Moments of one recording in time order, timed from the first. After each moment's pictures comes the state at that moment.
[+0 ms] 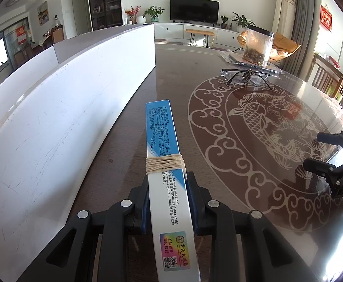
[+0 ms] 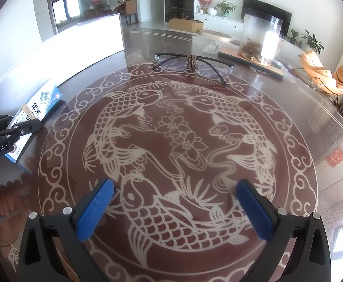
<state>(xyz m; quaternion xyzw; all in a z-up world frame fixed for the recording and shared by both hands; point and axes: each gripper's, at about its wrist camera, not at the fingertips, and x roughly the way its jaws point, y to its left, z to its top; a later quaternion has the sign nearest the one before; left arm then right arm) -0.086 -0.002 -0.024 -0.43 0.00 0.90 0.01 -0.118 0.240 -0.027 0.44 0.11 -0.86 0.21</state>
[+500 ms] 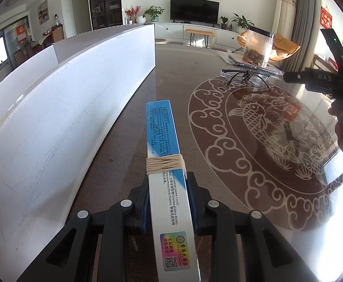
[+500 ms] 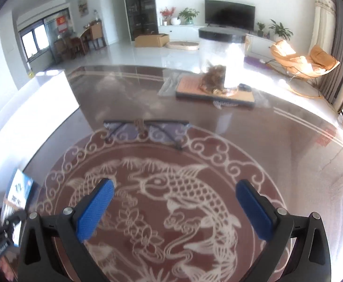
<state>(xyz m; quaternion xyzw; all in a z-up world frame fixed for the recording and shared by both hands) -0.086 -0.005 -0.024 -0.43 -0.01 0.90 0.01 -0.238 0.256 0.035 0.41 0.00 -0.91 0.10</state>
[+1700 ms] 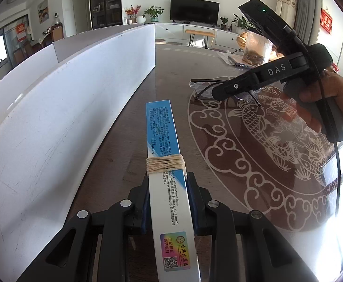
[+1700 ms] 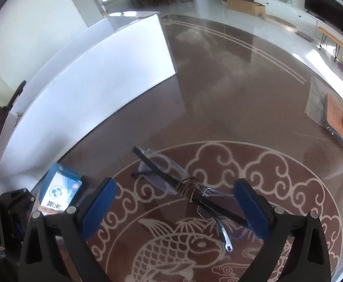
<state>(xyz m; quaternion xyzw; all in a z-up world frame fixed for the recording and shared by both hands) -0.083 -0.007 -0.022 -0.43 -0.01 0.90 0.01 -0.266 0.106 -0.002 0.52 0.16 -0.75 0.39</state>
